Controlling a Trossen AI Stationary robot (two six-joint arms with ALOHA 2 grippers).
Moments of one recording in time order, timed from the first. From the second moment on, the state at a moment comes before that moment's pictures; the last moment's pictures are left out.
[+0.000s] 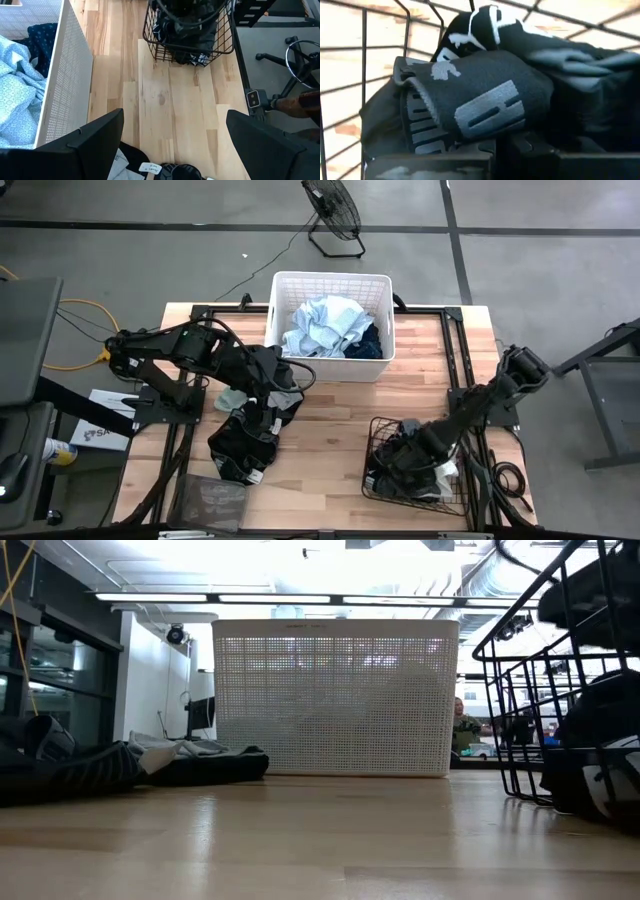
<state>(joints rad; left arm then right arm) -0.23 1.54 2.00 -1.26 -0.06 -0.19 0.63 1.61 0.99 -0.88 0.06 2.13</state>
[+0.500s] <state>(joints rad) -0.23 1.54 2.00 -1.26 -0.06 -0.19 0.58 1.42 0.98 -0.88 0.04 1.97</state>
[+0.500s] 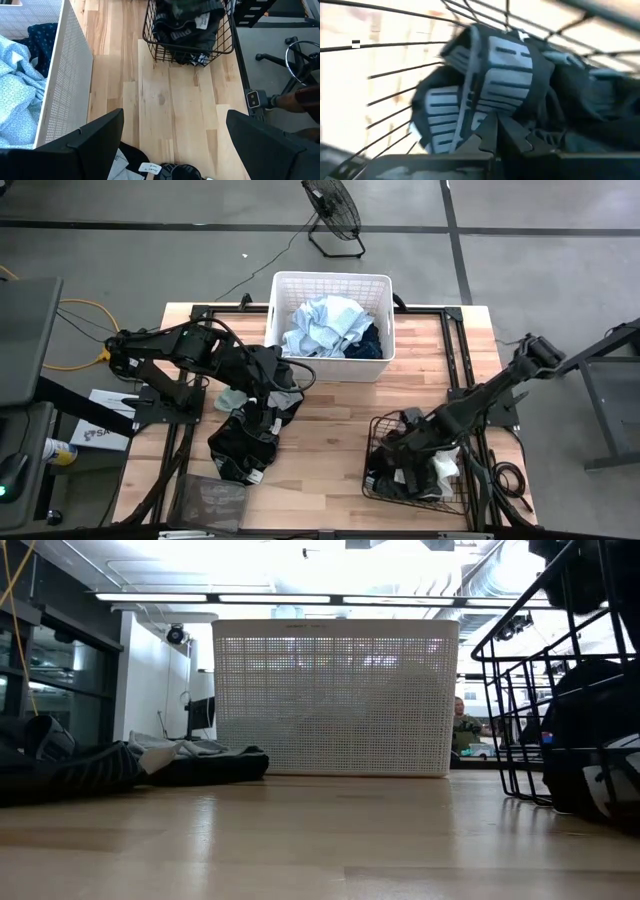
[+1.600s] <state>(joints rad) -0.25 1.53 1.79 -1.53 -0.34 -0.84 0.60 0.94 0.98 -0.88 0.30 1.30</state>
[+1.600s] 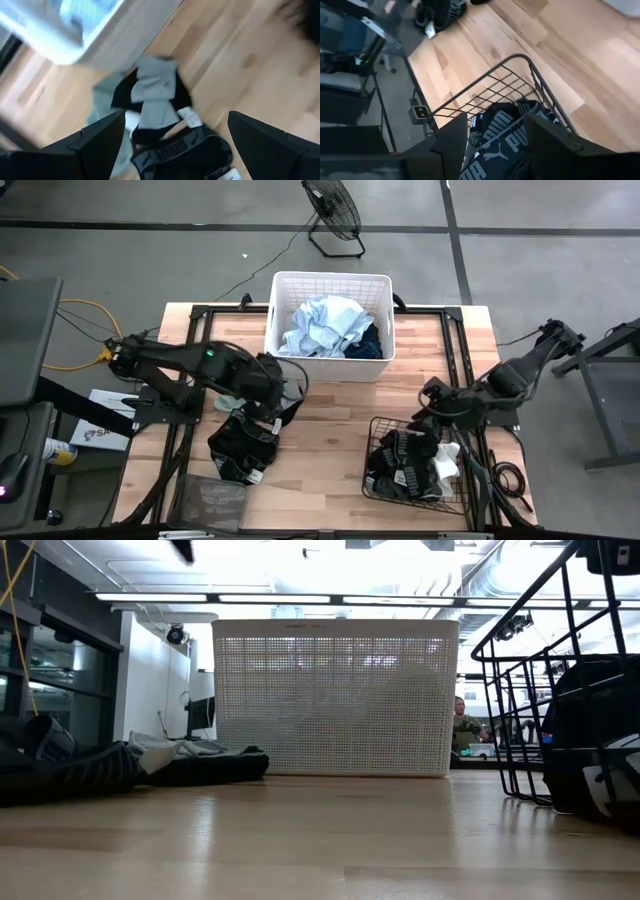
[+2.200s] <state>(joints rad) -0.37 1.54 1.18 -1.21 -0.11 -1.47 0.60 0.84 0.98 -0.88 0.31 1.07</state>
